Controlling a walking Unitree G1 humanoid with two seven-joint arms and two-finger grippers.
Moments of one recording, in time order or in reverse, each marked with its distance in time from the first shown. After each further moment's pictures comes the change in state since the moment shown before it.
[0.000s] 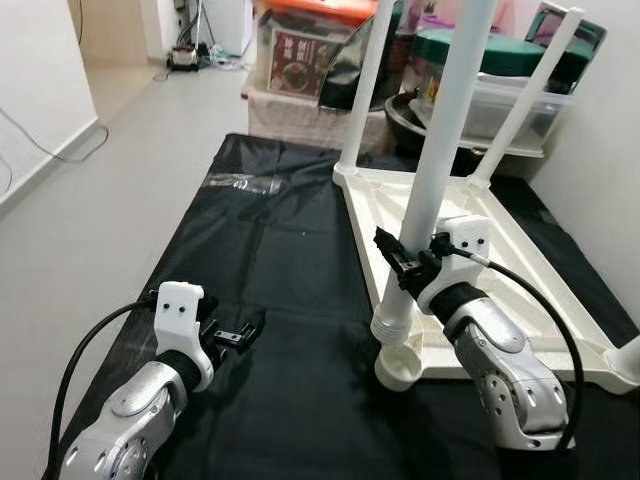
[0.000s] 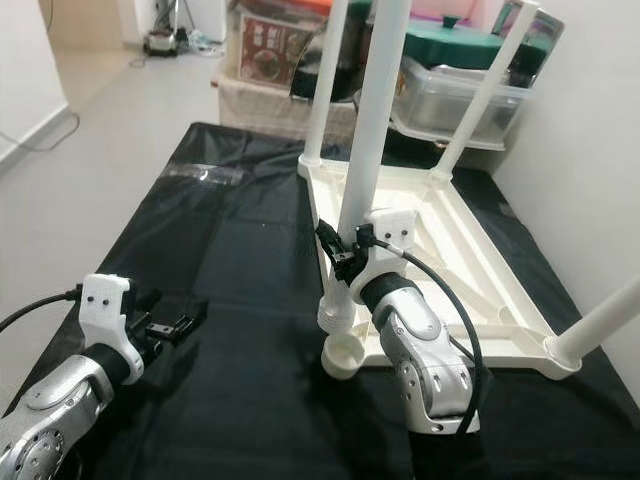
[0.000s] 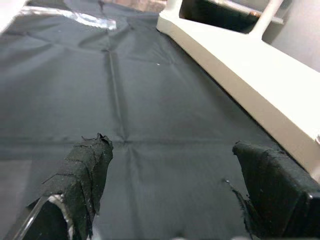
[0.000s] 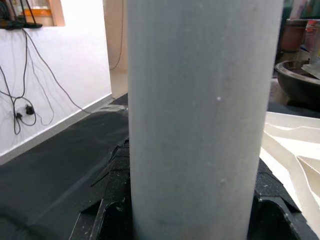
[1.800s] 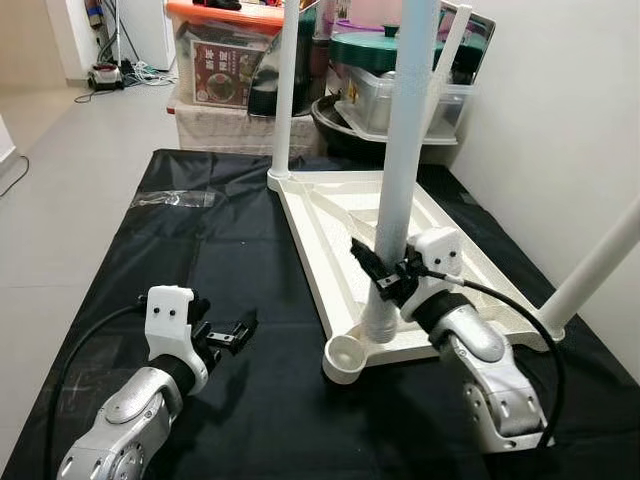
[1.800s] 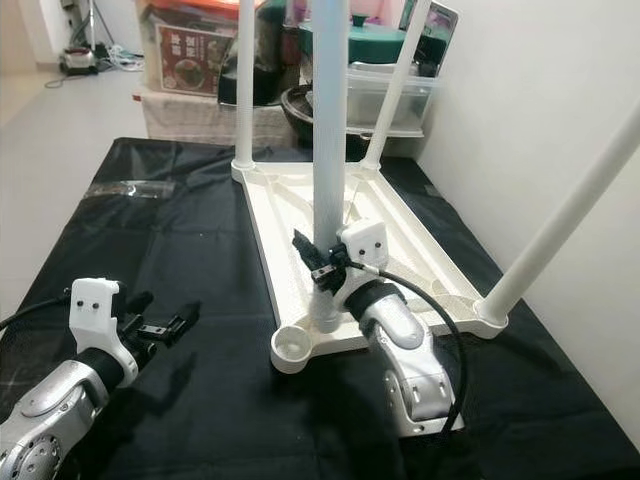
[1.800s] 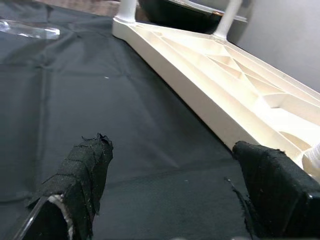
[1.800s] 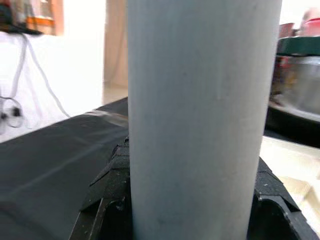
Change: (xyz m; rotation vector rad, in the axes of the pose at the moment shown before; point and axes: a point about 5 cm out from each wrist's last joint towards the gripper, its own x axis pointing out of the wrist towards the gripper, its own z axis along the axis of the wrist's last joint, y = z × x) left arm -0.002 0.007 0.002 -0.017 -0.025 0.048; right arm 0.000 0.016 -0.017 -0.093 -0.070 0.176
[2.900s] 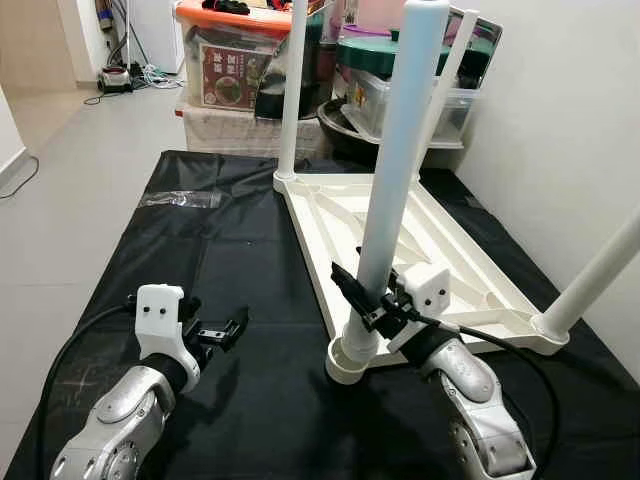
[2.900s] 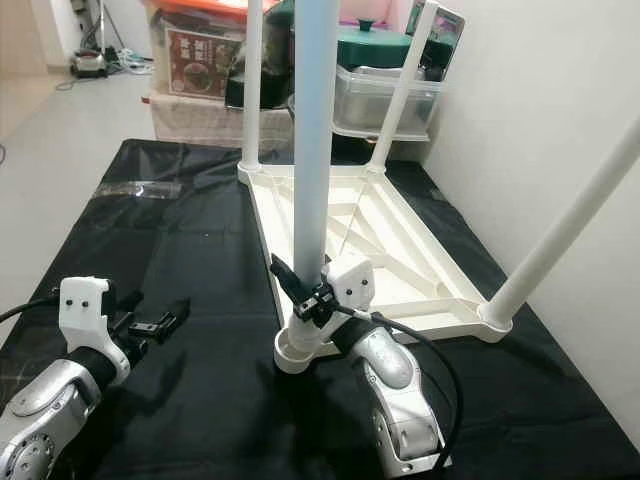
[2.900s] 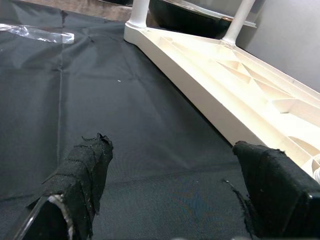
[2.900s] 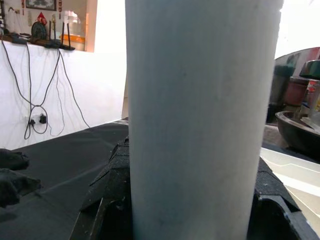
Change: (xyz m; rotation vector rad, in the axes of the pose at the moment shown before) left arm -0.001 0.006 0.002 0.001 -0.009 0.026; right arm -0.014 0.025 -0.012 -0.031 -0.085 0.074
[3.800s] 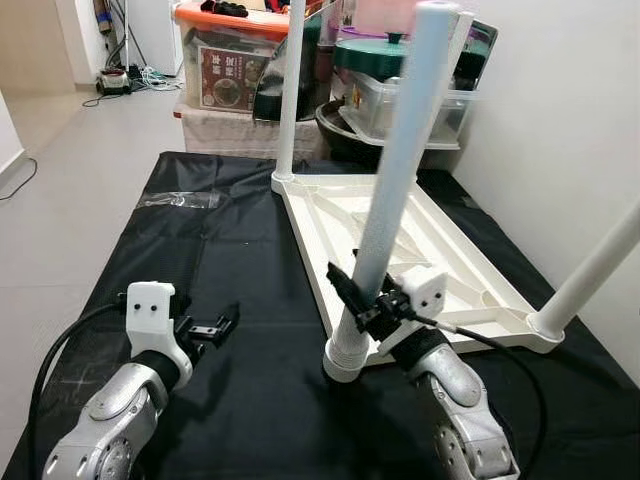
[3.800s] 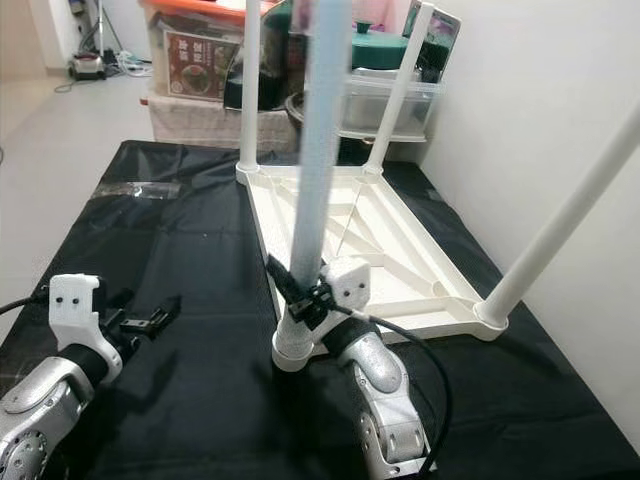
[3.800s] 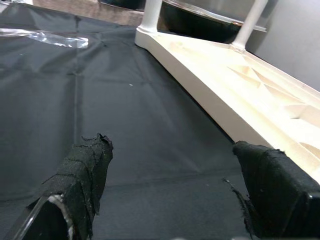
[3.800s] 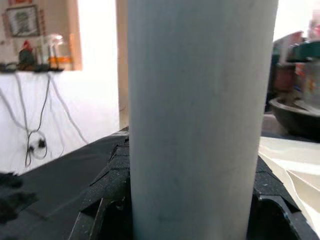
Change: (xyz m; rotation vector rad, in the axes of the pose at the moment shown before) left arm -0.001 0.009 0.004 0.001 -0.007 0.044; right arm 0.001 0.001 -0.009 0.139 -0.015 -0.094
